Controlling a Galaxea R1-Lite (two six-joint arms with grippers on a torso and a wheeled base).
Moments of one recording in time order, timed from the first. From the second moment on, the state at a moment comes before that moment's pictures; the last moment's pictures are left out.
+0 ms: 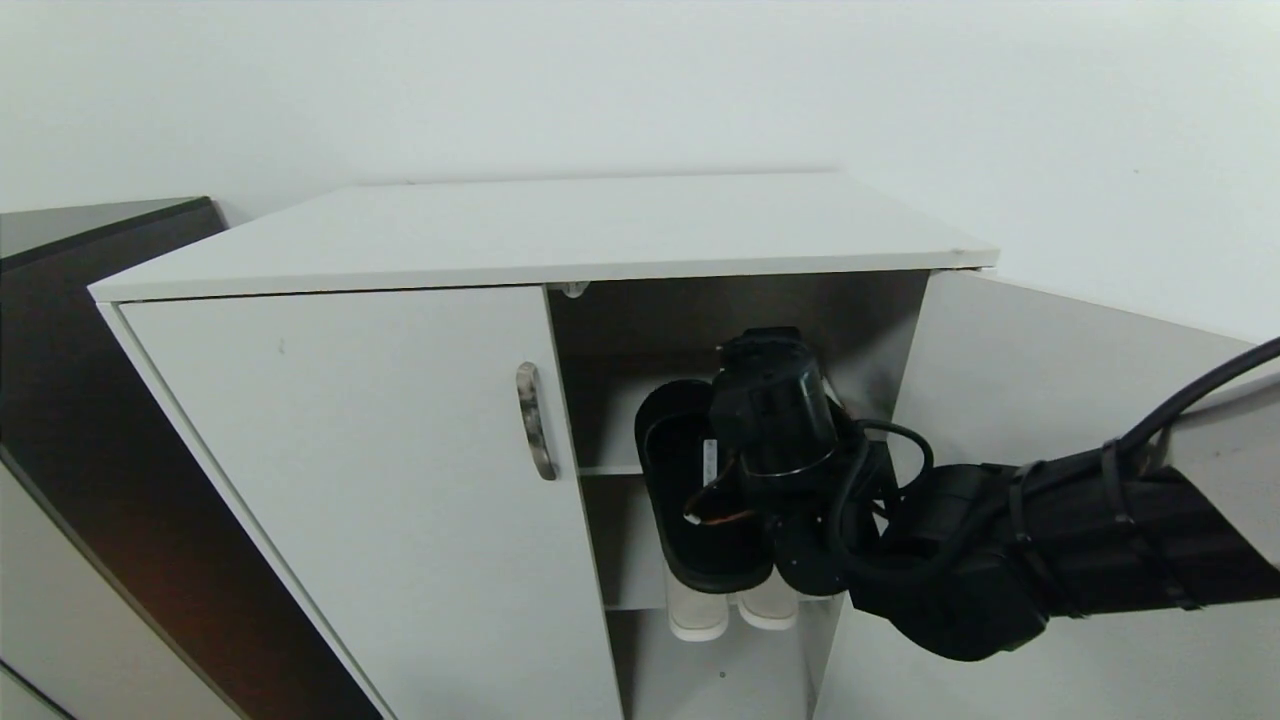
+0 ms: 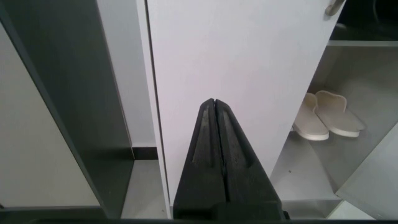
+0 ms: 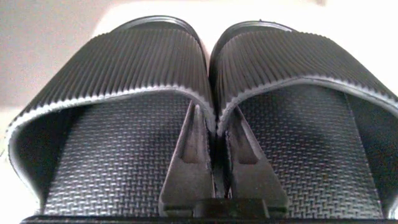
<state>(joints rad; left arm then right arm) 0.00 0.00 0.00 0.00 0.03 -0.03 0.90 2.03 -1.26 -0.43 -0.73 0.30</state>
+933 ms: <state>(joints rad) 0.00 0.00 0.00 0.00 0.03 -0.03 0.72 2.36 -1.76 -0.37 -0.65 0.18</state>
